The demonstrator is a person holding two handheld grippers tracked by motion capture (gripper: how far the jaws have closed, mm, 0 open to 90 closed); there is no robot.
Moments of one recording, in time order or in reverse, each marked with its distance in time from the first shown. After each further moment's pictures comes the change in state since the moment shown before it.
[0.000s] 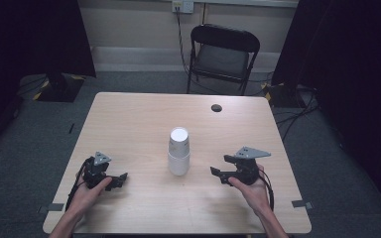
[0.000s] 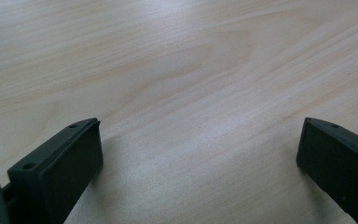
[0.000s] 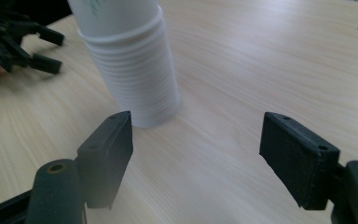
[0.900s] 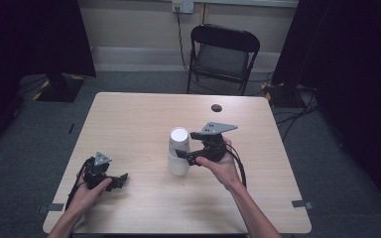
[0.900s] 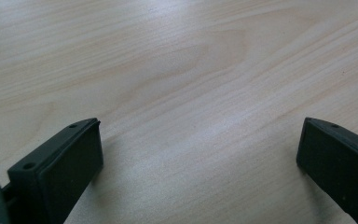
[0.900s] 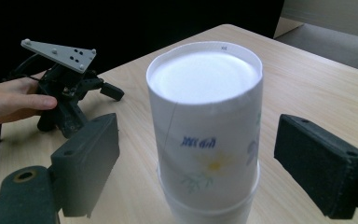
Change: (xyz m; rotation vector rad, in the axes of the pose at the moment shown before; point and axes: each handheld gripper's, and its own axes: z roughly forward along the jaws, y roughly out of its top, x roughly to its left) left arm -0.002 0.000 0.000 -0.005 -0.007 0.003; right arm 0.042 0.091 0.060 -0.069 0.192 -0.119
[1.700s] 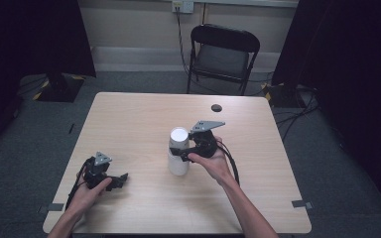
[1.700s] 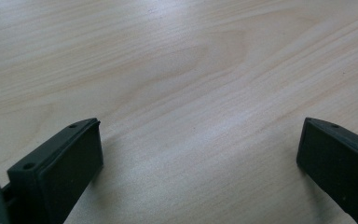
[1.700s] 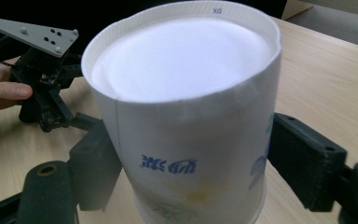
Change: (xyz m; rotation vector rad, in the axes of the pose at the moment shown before) left arm 0.000 0.001 0.000 0.004 -0.004 0.005; right arm -0.011 -0.007 0.030 0.060 0.015 0.009
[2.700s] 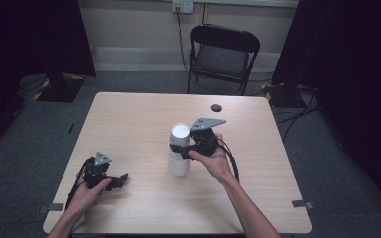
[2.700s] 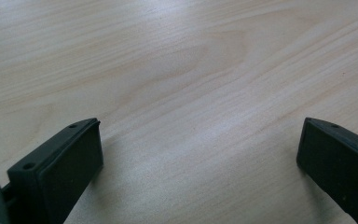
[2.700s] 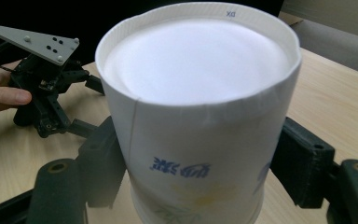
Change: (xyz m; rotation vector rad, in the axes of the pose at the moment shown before) left arm 0.000 0.000 0.000 -0.001 0.000 -0.001; right arm 0.005 0.012 -0.008 -0.018 -0.032 -0.052
